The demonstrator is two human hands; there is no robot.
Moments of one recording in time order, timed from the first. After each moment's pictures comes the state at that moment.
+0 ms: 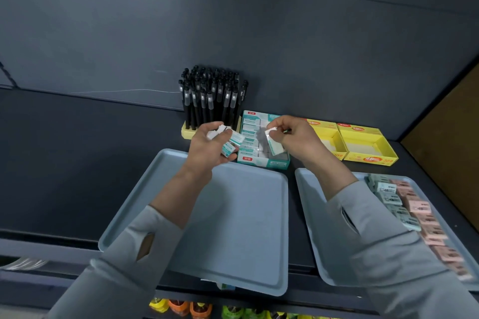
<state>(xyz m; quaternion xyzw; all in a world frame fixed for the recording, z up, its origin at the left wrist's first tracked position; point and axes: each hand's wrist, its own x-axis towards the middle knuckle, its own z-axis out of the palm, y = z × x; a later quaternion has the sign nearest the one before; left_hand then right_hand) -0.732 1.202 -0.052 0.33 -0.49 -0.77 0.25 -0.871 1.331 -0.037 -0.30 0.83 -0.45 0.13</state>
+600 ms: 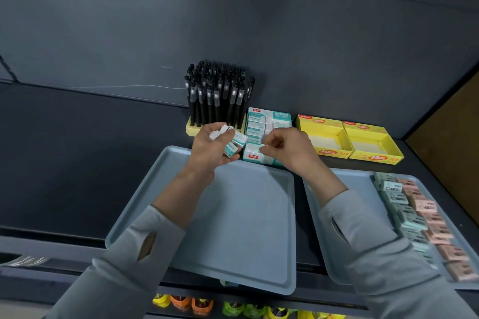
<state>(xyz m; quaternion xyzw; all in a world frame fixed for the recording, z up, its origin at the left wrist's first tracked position) -0.725 1.195 -0.059 0.34 -0.50 -0.76 0.24 -0.853 1.324 -0.054 -0.35 0.88 -0.30 0.08</state>
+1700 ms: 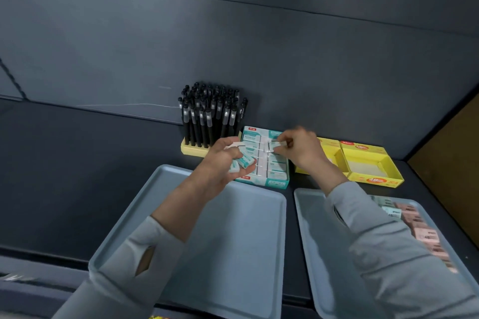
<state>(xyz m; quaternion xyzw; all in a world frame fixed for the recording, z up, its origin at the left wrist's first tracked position) -0.751 1.213 -0.033 0.30 -0.43 -0.84 0.15 -0.932 1.321 -0.049 -0.36 0.91 -0.21 0.00</state>
